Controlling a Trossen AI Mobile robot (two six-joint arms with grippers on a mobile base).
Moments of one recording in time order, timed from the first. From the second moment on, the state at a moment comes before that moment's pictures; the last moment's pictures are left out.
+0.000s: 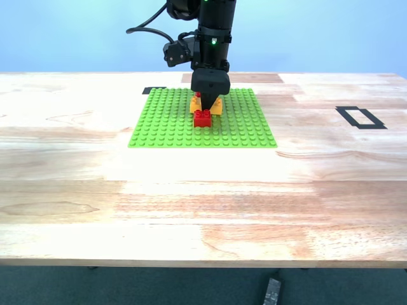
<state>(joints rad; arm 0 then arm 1) 0.00 0.67 0.80 -0.85 0.56 0.34 0.74 2.34 1.95 -1.03 -0.05 -0.84</state>
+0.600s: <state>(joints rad) 0.00 0.67 0.80 -0.85 0.56 0.34 0.75 2.33 1.95 -1.00 -0.10 -0.82</state>
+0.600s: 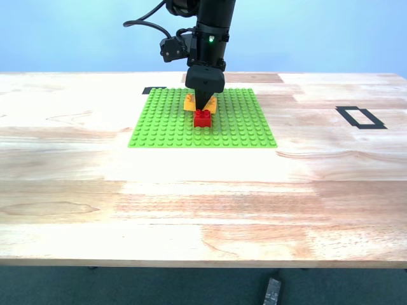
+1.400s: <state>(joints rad) 0.00 0.67 0.80 -0.86 0.56 0.36 0.74 2.32 1.90 -0.96 -0.08 -0.81</state>
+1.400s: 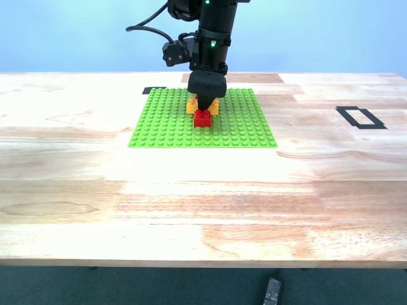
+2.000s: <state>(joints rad) 0.00 0.67 0.80 -0.85 0.56 0.36 0.74 2.27 1.92 -0.94 -0.07 -0.77</state>
